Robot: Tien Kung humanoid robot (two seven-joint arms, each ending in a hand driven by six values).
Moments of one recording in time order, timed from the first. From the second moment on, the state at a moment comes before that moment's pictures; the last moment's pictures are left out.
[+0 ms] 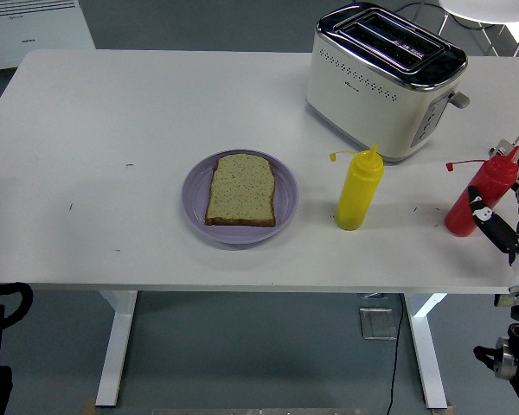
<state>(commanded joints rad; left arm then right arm) -0.05 0.01 -1.78 -1.50 0.50 0.15 -0.16 0.02 -0.24 1.20 1.29 -1.04 -0.60 0.56</state>
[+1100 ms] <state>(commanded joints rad) -0.05 0.01 -1.78 -1.50 0.50 0.15 -0.16 -0.01 -0.25 1.59 1.51 -0.45 -0.27 0.36</state>
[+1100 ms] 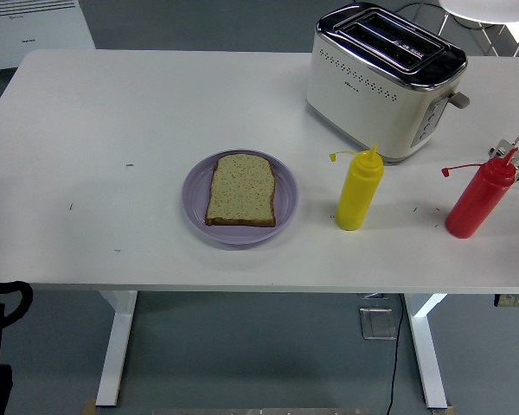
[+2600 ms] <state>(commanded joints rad) -0.05 0.01 -1.78 -1.50 0.50 0.15 -0.15 -0.01 -0.23 1.67 1.37 -0.23 -0.07 0.29</state>
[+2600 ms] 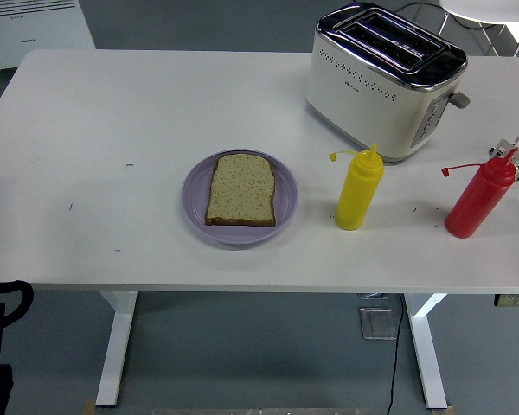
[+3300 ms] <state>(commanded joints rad) -0.05 0.01 -1.77 -1.50 0.50 0.15 -0.16 -0.01 -0.23 1.67 1.38 -0.23 -0.04 0.29</state>
